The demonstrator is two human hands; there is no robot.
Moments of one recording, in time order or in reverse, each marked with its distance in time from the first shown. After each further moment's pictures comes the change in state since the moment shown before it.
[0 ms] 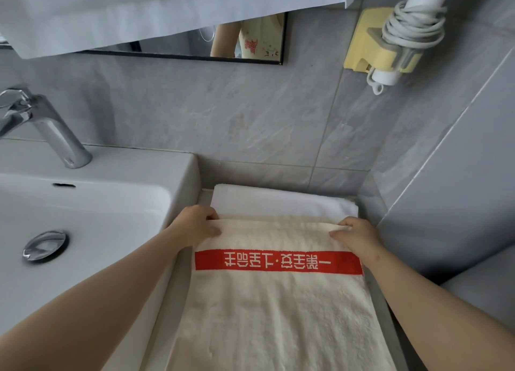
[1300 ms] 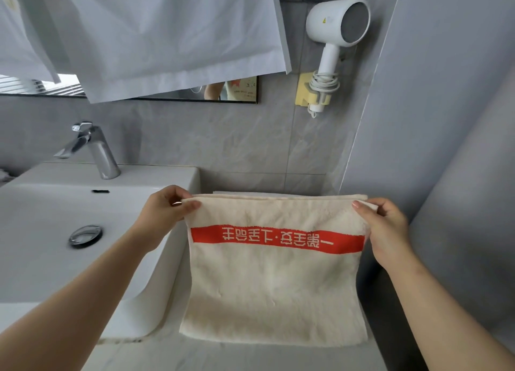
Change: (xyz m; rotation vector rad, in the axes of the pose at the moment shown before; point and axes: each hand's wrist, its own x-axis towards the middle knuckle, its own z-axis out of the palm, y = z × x) left_hand -0.180 0.009 -0.051 -0.913 0.356 0.217; right_hand -0.202 0.000 -0.090 0.949 0.379 -0.216
